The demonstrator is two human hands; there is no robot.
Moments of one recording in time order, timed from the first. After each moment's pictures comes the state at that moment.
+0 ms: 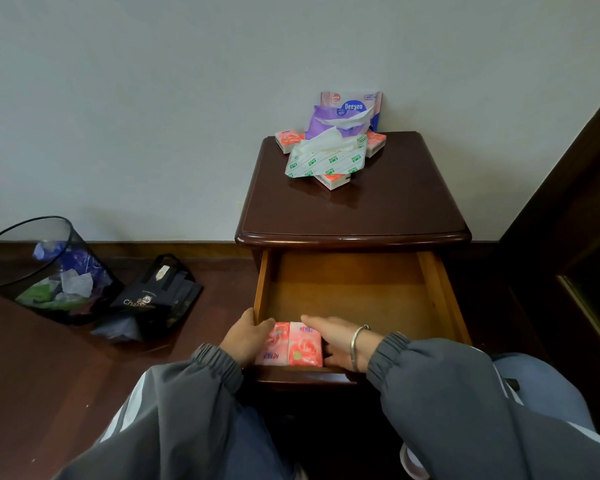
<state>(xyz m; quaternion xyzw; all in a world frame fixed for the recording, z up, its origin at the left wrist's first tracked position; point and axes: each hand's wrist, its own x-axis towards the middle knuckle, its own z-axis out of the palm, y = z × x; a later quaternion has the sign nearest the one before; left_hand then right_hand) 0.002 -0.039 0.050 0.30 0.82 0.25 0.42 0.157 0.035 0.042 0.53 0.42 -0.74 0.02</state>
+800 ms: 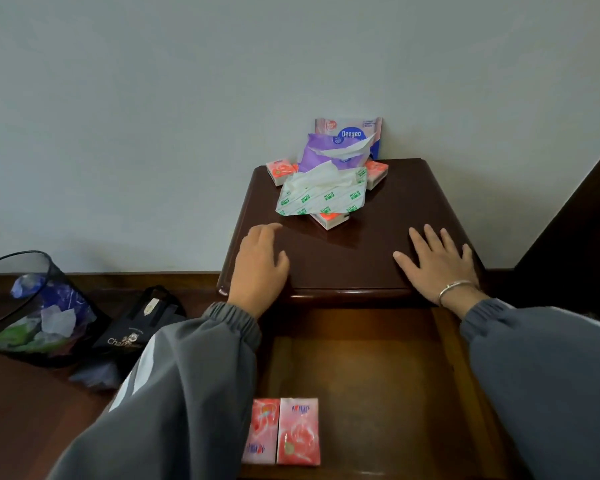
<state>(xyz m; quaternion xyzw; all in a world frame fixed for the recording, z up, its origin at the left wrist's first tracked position) -0.017 0.125 0.118 0.57 0.76 0.32 0.02 0.243 0.255 0.074 0.62 0.78 -0.06 -0.01</state>
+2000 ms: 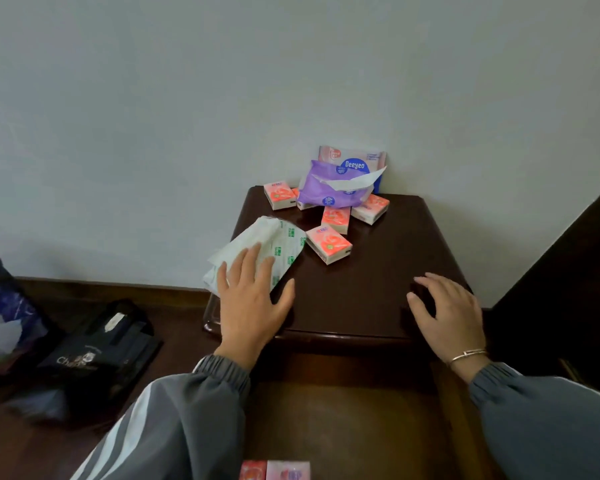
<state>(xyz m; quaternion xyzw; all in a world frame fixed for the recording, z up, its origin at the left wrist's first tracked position) -0.035 0.147 0.076 0.55 0.78 0.27 -0.12 0.244 0.243 0.077 0.59 0.78 -0.02 -0.23</state>
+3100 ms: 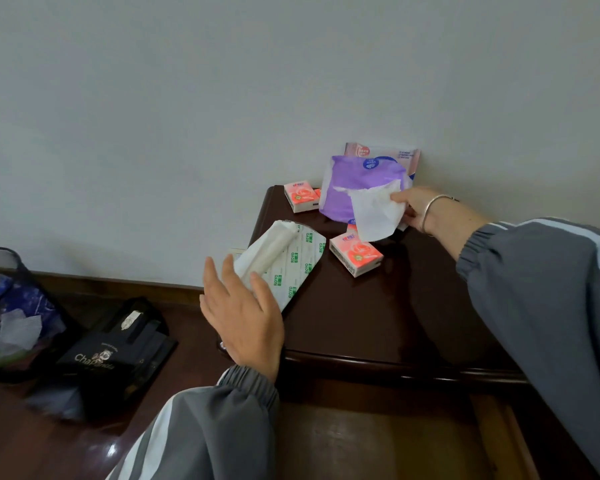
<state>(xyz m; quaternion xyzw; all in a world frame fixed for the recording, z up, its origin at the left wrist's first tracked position) -0.041 0.156 0.076 0.28 0.83 0.47 -0.09 0.101 0.417 0.155 0.56 0.46 -0.61 -0.34</state>
